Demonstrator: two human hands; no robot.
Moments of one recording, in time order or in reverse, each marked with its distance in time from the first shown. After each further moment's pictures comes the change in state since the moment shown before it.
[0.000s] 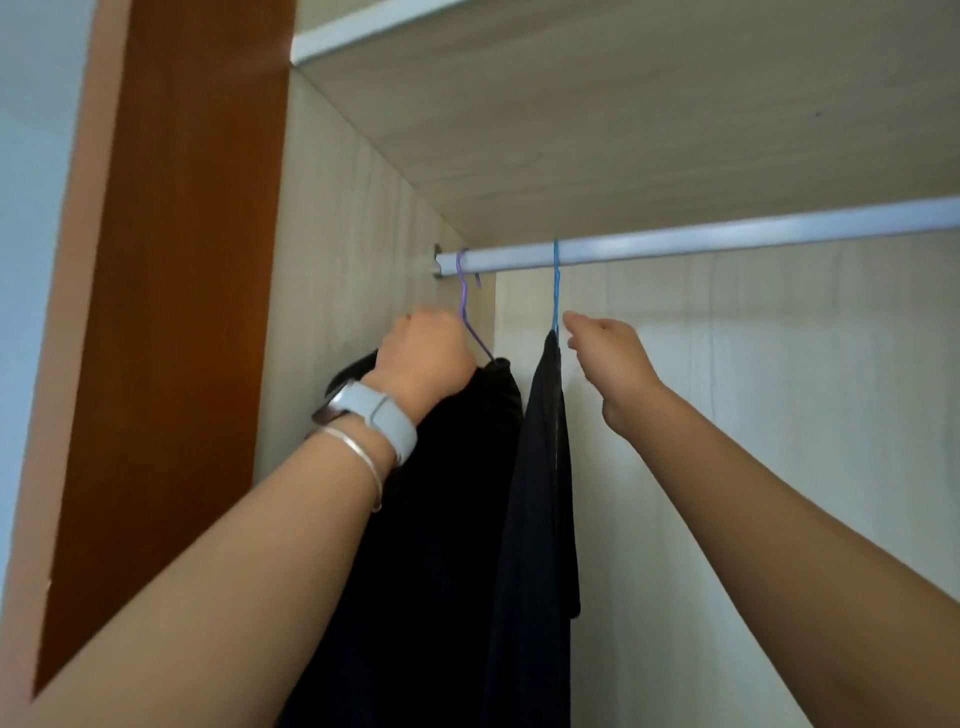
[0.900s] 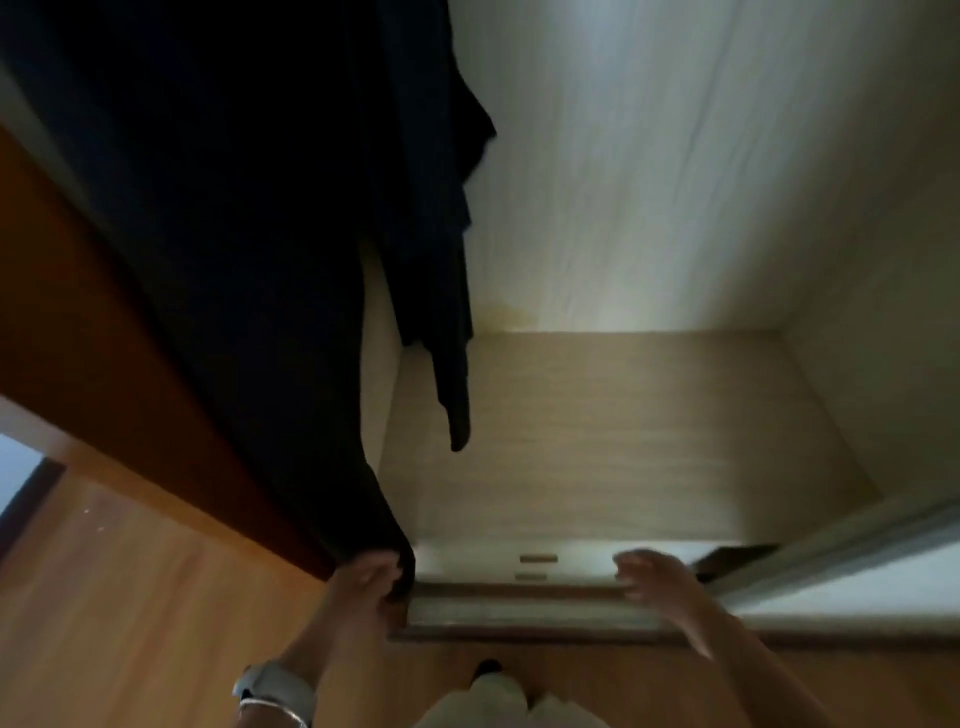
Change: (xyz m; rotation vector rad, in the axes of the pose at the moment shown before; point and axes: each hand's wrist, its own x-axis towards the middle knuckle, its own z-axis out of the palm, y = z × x) left_hand -0.543 -0.151 0.213 -0.732 -1.322 -0.879; right_hand -0.537 0.328 -0.123 -0.346 -0.085 1.447
